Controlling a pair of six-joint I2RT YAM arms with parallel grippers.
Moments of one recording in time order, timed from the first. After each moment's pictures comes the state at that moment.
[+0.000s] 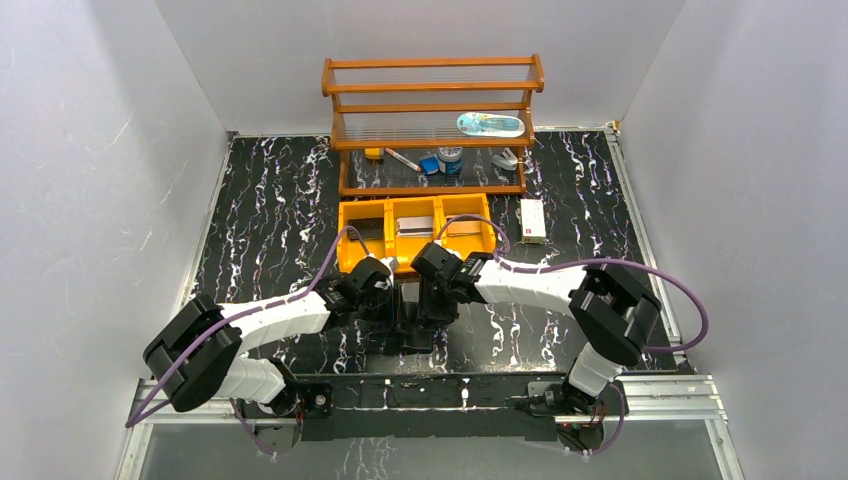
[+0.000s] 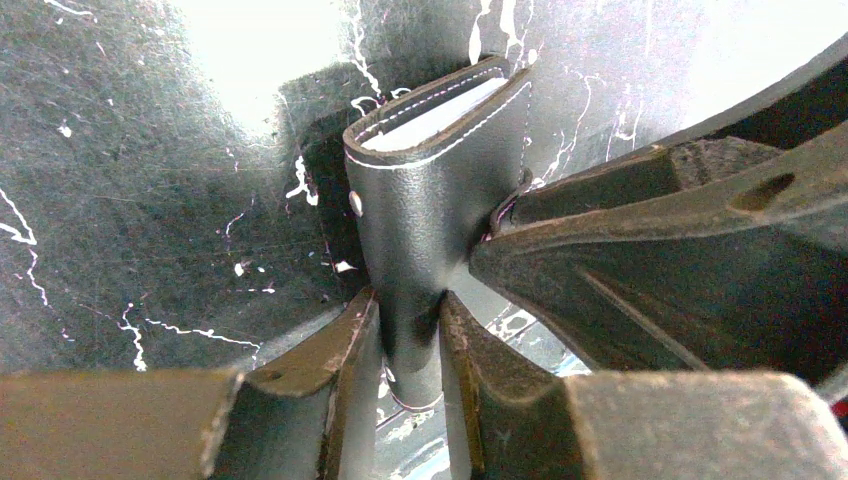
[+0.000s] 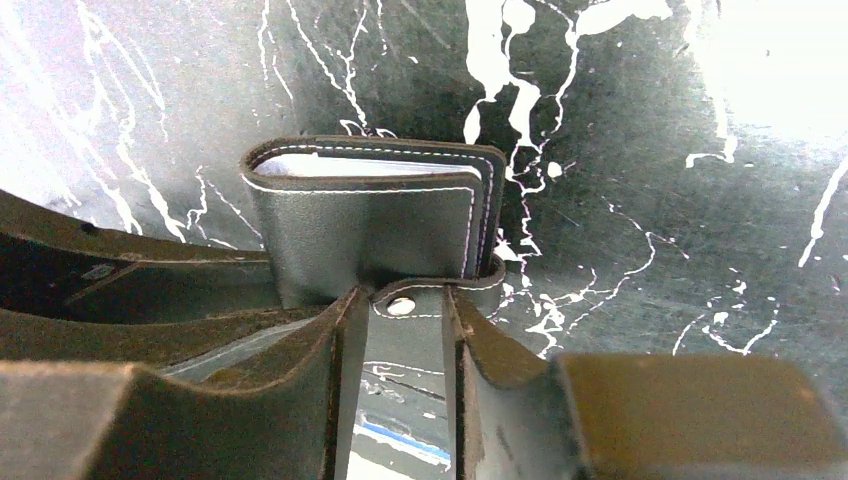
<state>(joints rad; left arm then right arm) -0.82 1.32 0.55 -0.20 0.22 -0.83 1.03 1.64 0.99 -0.49 -0.06 1.04</state>
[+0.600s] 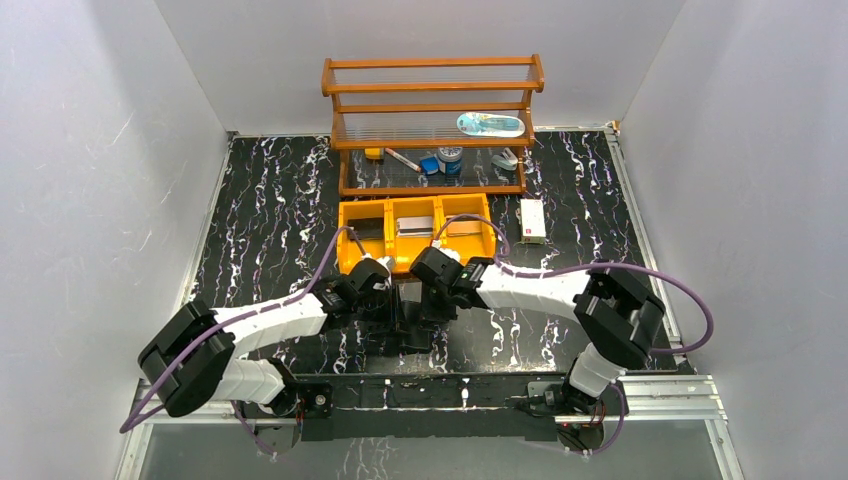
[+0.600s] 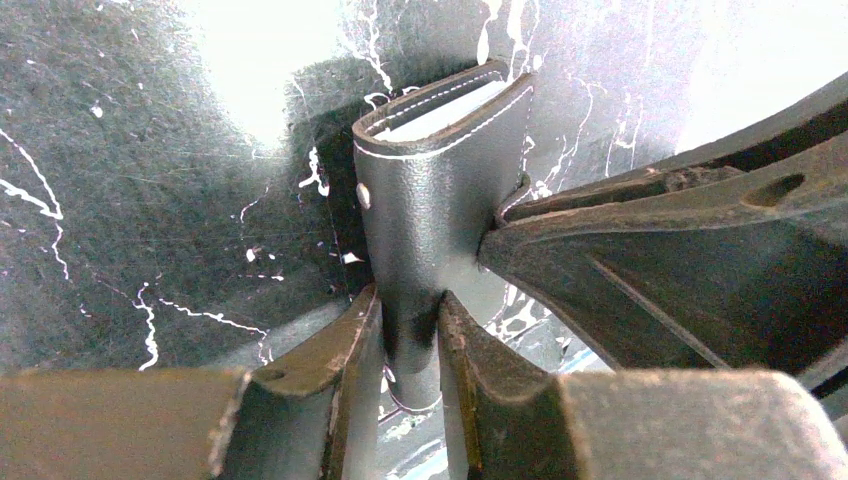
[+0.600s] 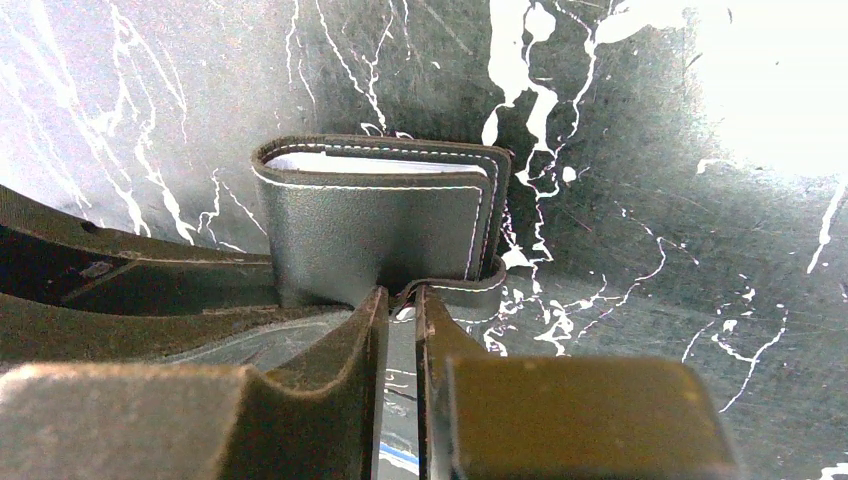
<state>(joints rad) -0.83 1.29 0.55 -0.22 0.18 -0.85 1.05 1.63 0.99 -0.48 0.01 1.04</state>
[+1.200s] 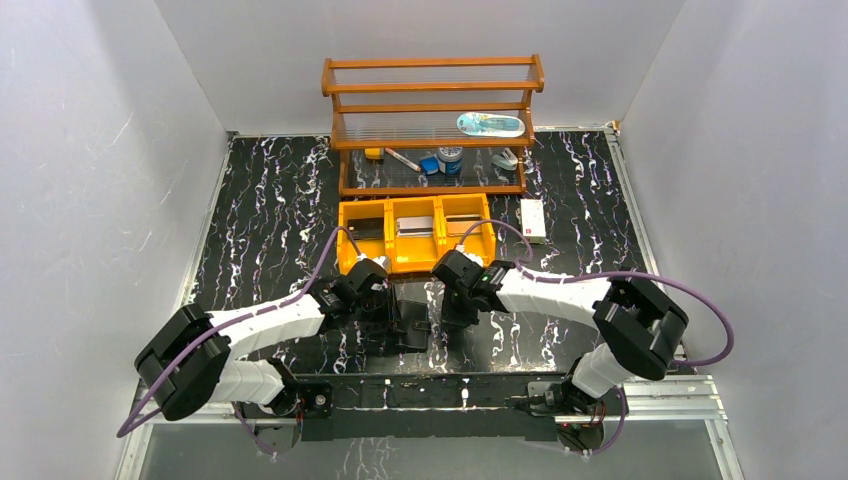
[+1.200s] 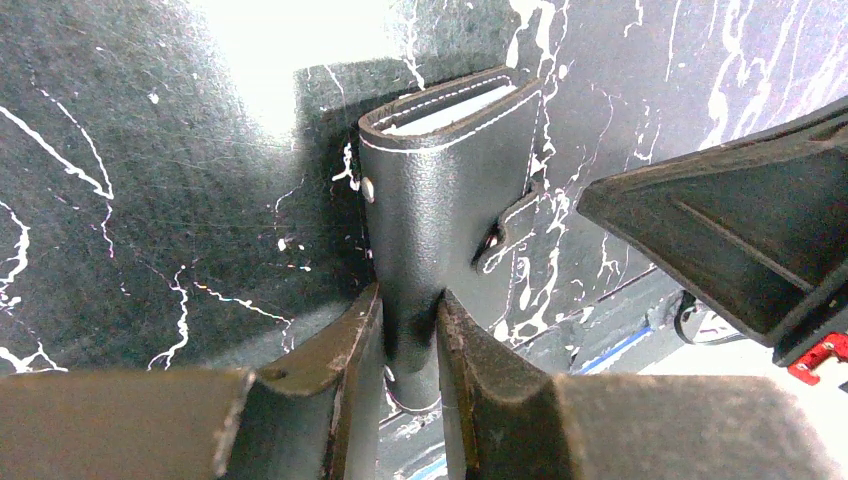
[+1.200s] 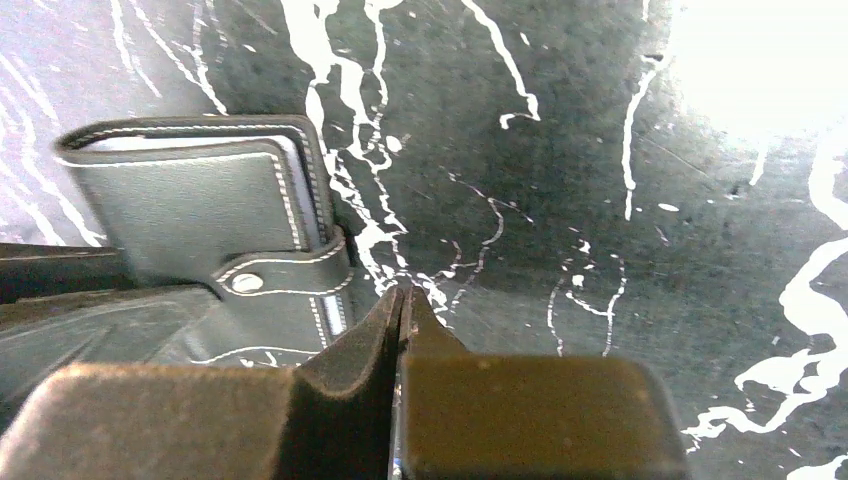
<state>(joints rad) -0.83 1.27 0.55 -0.25 0.14 -0.87 0.99 1.51 0.85 -0.48 0.00 1.04</state>
